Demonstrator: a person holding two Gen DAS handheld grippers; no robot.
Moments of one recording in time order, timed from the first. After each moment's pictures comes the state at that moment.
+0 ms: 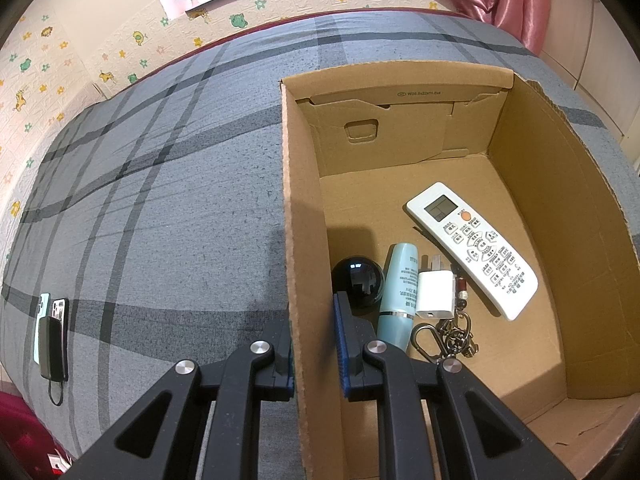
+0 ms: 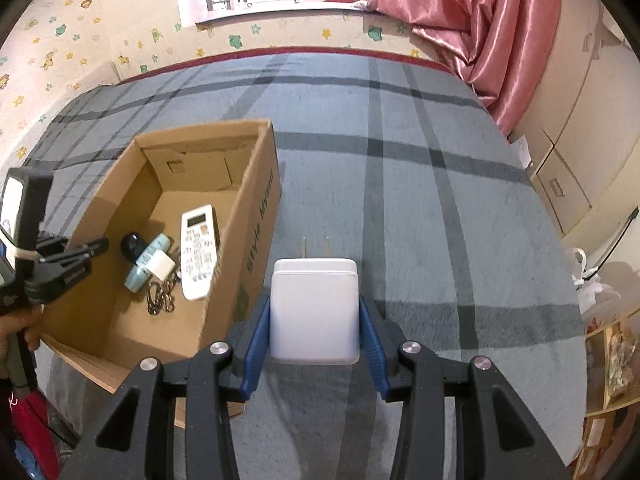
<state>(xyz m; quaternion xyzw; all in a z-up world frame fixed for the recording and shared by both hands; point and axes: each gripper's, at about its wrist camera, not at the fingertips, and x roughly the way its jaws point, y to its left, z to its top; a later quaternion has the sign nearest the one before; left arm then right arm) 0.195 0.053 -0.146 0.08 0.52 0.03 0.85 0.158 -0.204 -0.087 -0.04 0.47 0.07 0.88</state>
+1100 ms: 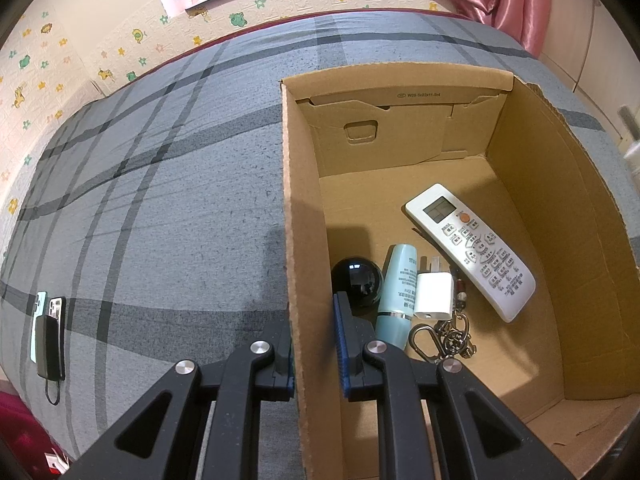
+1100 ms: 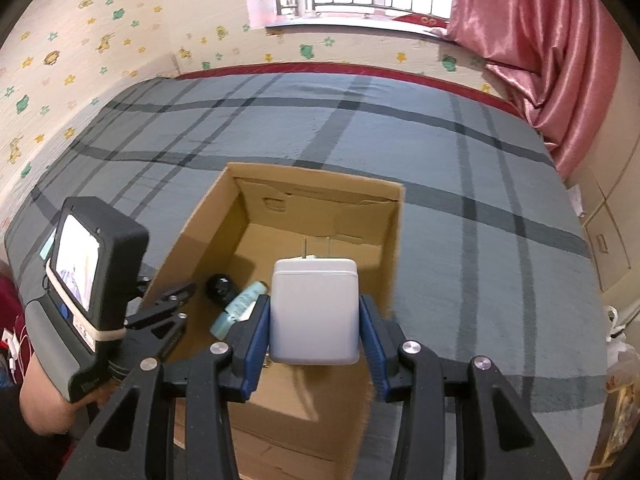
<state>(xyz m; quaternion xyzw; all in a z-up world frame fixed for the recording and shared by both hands) 0.196 0.055 -0.147 0.07 0.52 0.02 0.85 0.193 -0.095 -0.062 -0.06 0.46 0.17 0.87</state>
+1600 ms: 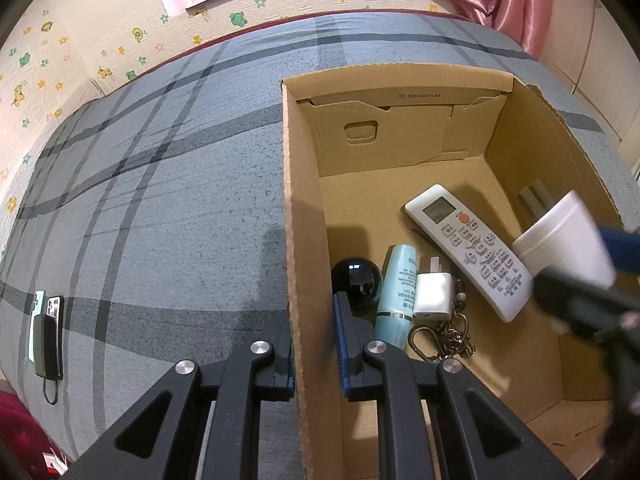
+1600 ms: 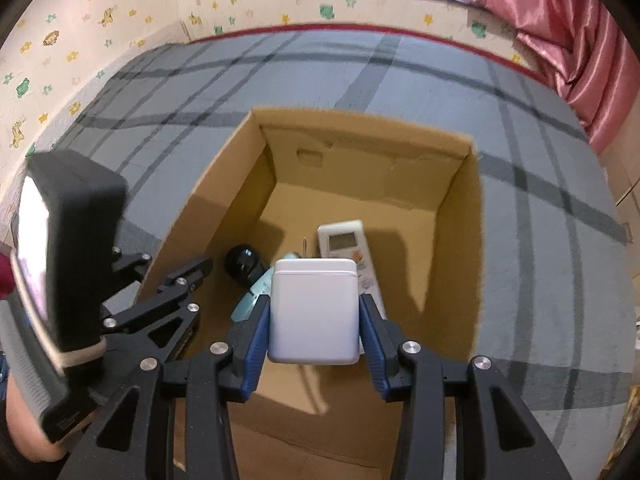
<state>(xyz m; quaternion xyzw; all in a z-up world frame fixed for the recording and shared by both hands) 0.196 0.058 -0.148 0.07 0.52 0.02 0.85 0.211 -0.057 -0.116 -0.06 0.52 0.19 0.83</state>
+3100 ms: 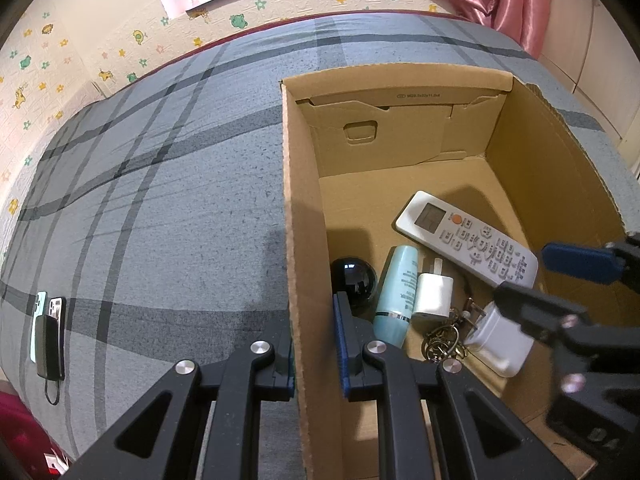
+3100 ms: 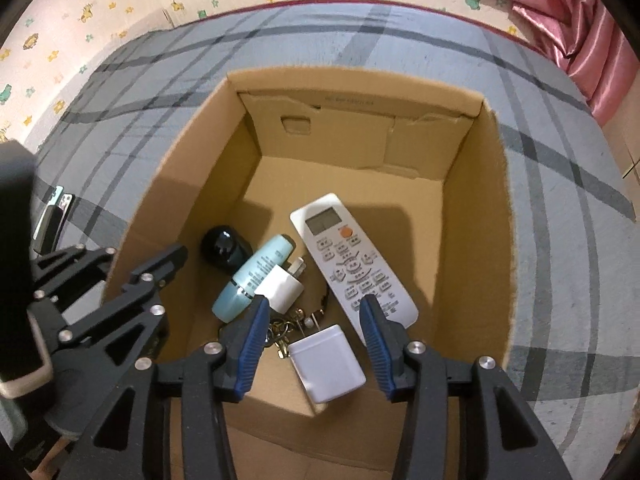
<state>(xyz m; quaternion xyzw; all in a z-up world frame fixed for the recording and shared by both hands) 0.194 0.056 -0.147 0.07 0.52 0.02 0.85 0.222 -0.059 -0.139 -0.05 0.55 0.17 0.82</state>
